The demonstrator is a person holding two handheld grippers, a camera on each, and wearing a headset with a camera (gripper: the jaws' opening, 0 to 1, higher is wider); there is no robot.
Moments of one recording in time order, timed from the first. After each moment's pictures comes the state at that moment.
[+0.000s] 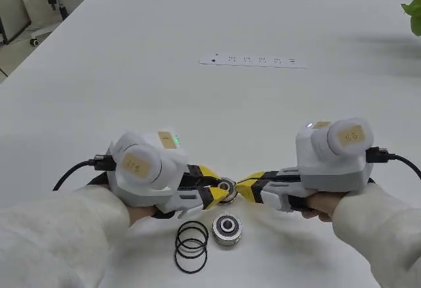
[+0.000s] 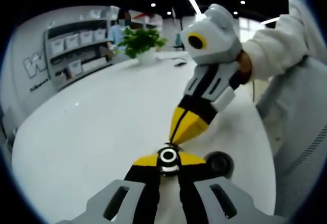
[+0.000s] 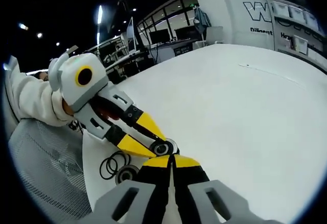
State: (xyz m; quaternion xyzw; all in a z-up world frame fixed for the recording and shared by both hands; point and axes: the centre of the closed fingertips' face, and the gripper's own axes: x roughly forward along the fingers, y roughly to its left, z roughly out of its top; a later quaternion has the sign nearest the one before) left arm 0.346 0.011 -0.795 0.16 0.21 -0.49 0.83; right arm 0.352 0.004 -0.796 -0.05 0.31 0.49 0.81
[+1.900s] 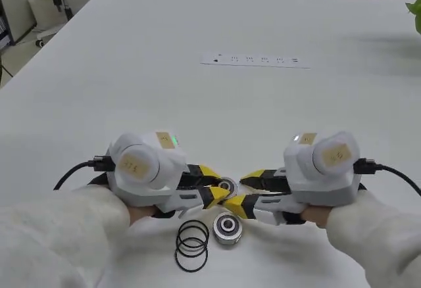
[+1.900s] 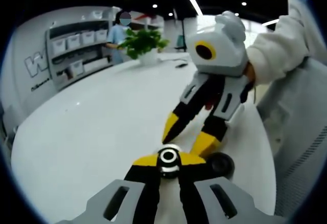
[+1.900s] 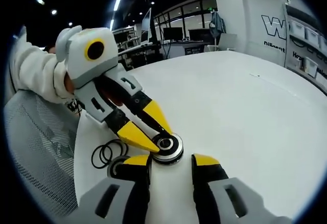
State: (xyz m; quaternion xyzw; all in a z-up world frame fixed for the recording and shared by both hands) left arm 0.345 0.010 -0.795 0.15 0.21 -0.48 0.84; right arm 0.346 0.010 -0.811 -0.10 0.28 0.52 0.80
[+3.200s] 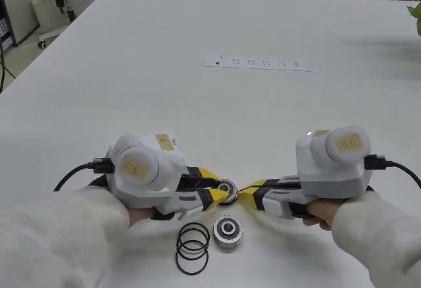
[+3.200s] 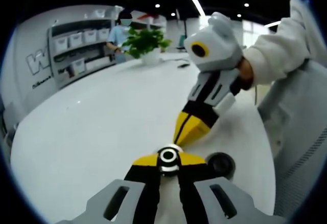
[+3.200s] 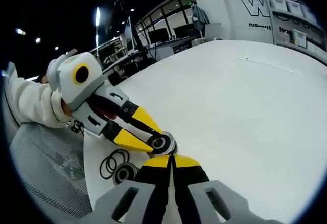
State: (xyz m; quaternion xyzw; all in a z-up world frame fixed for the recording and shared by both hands) left arm 0.347 0.014 -0.795 0.14 0.21 -0.48 0.84; right arm 0.354 -0.002 -0.807 0.00 0.33 0.48 0.81
